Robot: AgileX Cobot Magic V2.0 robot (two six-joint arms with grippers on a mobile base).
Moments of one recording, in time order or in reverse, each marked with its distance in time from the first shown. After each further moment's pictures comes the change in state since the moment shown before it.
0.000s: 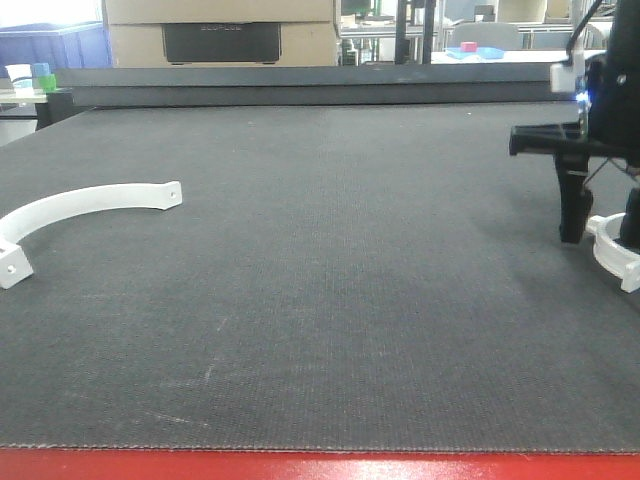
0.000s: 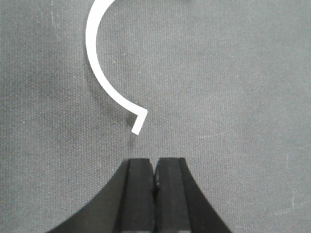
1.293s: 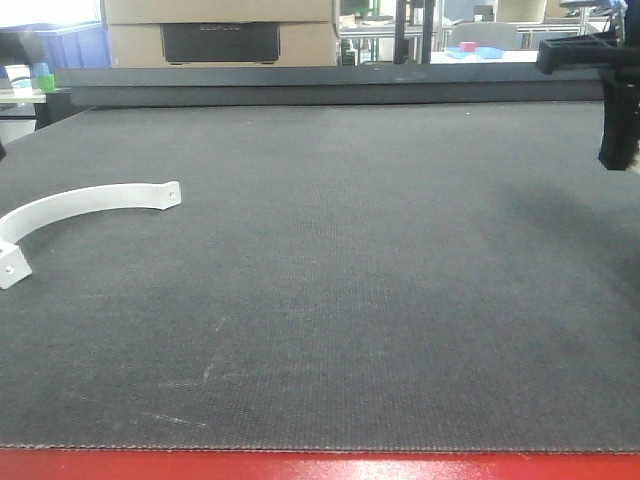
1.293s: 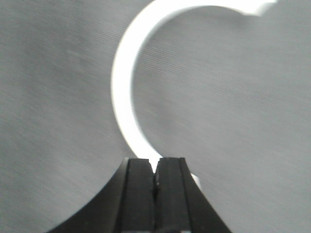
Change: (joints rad) left arm 0.002 0.382 -0.262 0.153 0.017 -0.043; right arm 0.000 -0.160 -0.058 0.009 0.138 -0.269
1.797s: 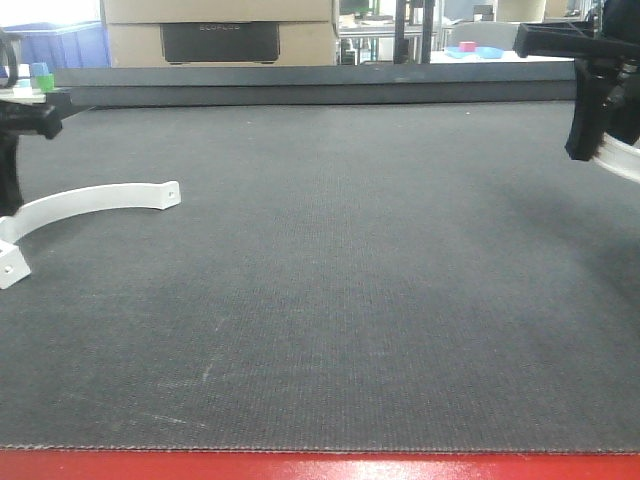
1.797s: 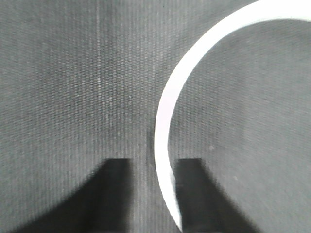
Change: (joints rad) left arm 0.017 0.150 -0.023 0.050 -0.086 -0.025; right arm 0.000 0.000 0.002 0.093 -0.070 -0.002
